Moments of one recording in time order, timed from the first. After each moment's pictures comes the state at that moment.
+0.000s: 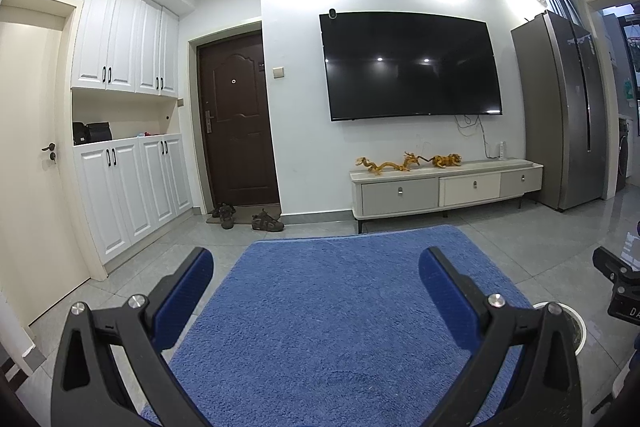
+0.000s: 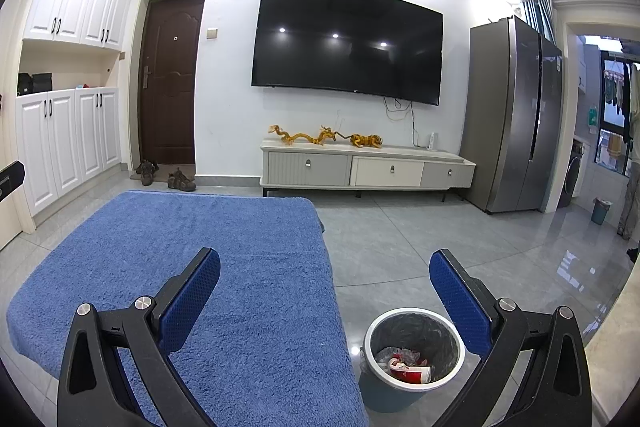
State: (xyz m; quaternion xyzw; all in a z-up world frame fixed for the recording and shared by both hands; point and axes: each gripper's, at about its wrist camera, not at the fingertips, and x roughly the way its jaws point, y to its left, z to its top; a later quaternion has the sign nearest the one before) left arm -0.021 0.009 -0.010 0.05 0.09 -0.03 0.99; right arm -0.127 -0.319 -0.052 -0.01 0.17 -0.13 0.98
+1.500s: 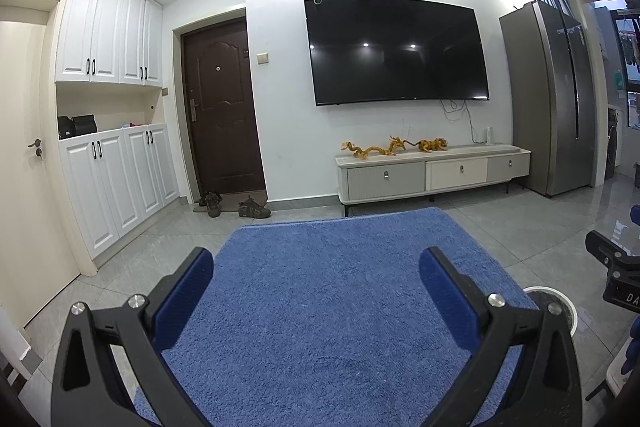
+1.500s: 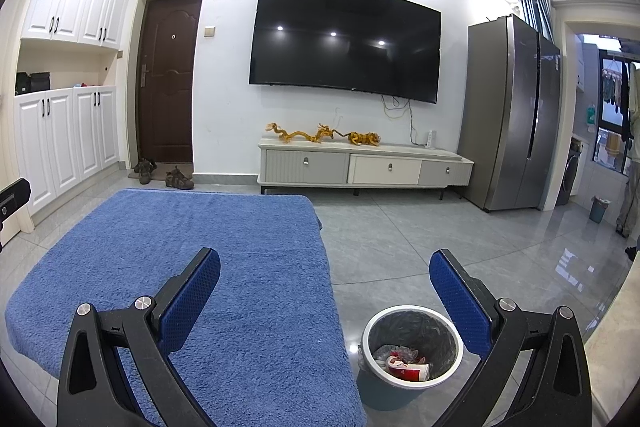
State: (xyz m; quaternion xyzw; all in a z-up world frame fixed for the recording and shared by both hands) left arm -0.007 0.007 -0.018 0.06 0.13 -0.06 0.99; right arm -0.131 -0.324 -0.060 -0.01 0.17 -0.14 0.98
